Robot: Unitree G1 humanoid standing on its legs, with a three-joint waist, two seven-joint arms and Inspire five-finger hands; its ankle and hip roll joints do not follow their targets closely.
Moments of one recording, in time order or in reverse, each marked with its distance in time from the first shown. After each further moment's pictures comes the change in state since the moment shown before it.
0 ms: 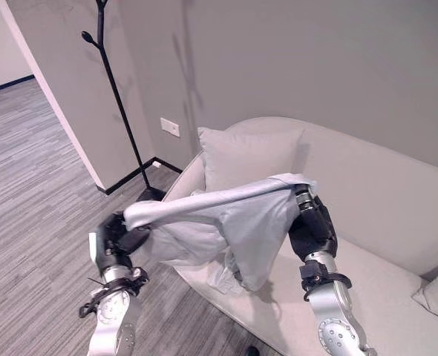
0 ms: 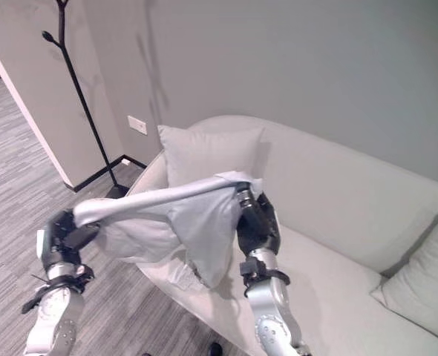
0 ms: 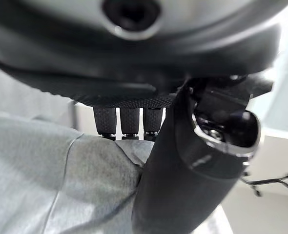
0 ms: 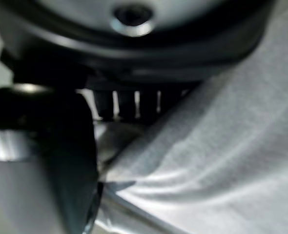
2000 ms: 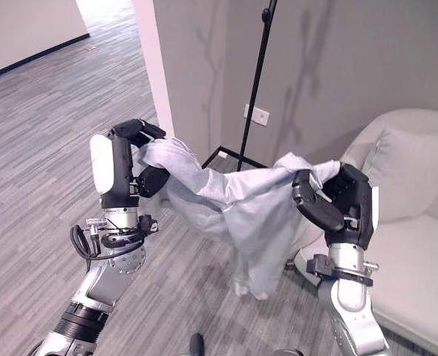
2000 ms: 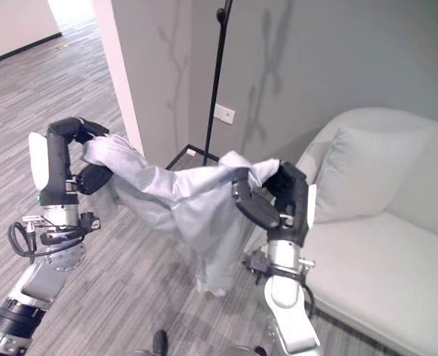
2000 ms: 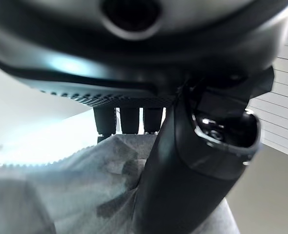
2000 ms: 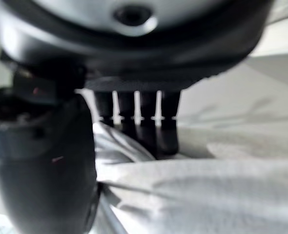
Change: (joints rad) left arm -0.334 0.220 -0.312 0.021 0.592 -0.132 0.250; right arm 0.005 0.015 -0.122 -0.136 -0.785 0.043 -0.306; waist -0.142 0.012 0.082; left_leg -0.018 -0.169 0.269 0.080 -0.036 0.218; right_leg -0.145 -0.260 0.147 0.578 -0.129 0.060
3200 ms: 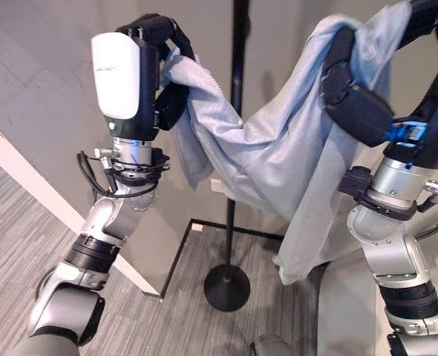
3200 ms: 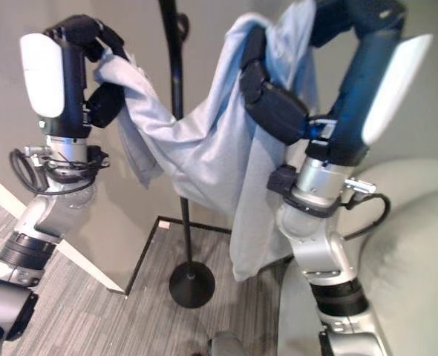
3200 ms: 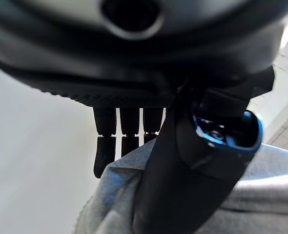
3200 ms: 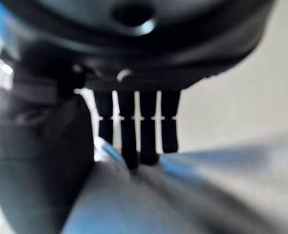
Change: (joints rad) left arm -0.449 0.088 0.025 0.122 0.295 0.086 0.073; right arm -0.512 -0.277 -0.079 -0.023 -0.547 0.102 -0.267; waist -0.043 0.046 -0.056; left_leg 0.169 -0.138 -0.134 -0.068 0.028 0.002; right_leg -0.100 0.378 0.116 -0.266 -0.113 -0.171
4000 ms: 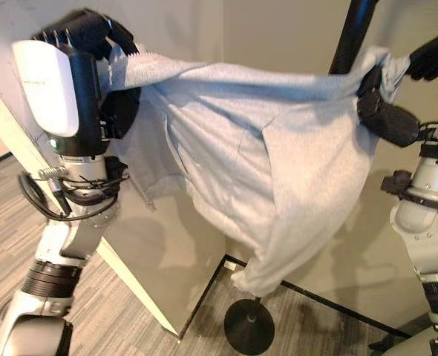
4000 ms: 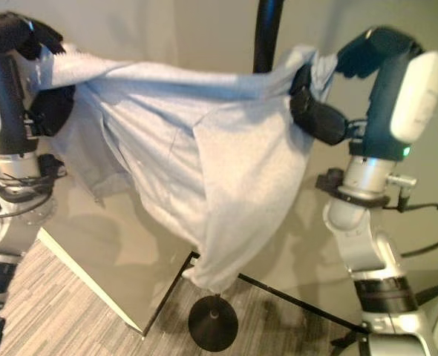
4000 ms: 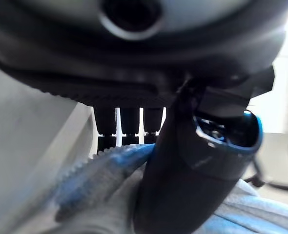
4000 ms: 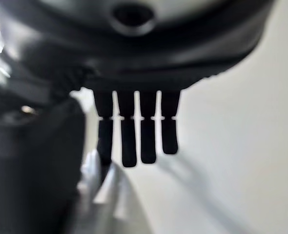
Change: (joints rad) left arm 0.232 0.053 0.104 -0.104 -0.053 -0.043 -0.012; right arm 0.146 -0.194 -0.121 0.256 0.039 -0.003 0.042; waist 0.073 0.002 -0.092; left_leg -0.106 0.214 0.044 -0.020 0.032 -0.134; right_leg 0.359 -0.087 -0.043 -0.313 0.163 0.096
